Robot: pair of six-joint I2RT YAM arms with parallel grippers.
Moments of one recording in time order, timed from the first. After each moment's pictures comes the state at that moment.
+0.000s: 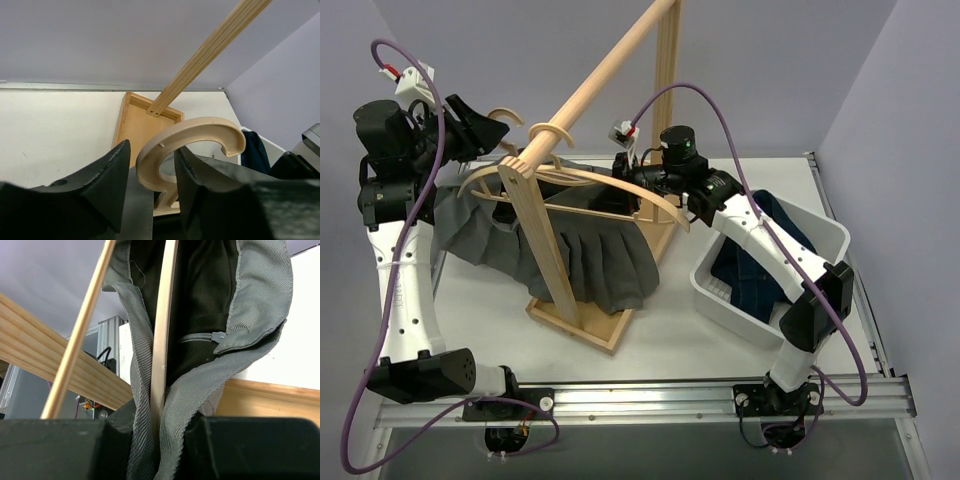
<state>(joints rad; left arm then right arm) 0.15 1.39 1.82 -0.56 0.56 -0.44 0.66 1.73 1.72 -0.25 -0.86 0.18</state>
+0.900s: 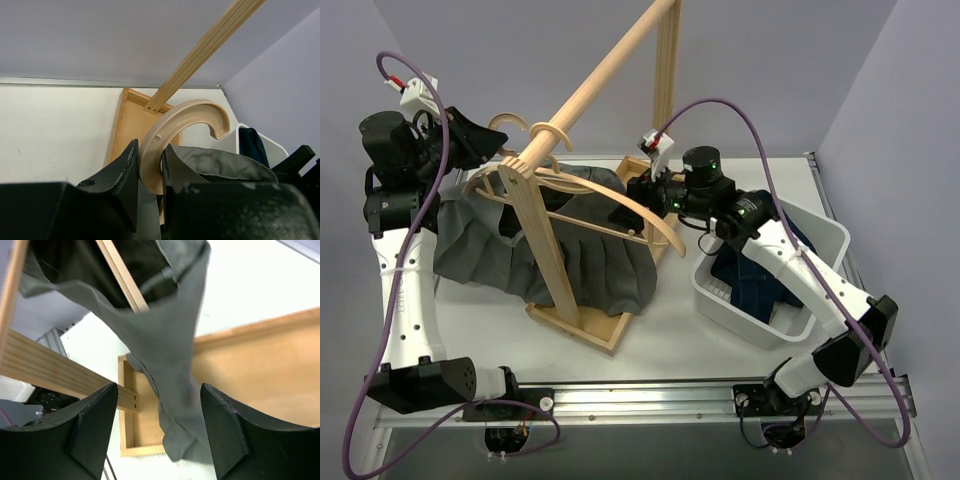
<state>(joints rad) 0.16 1.34 1.71 -0.49 0.58 -0.46 0.69 1.48 1.52 -0.35 -0.44 0.19</state>
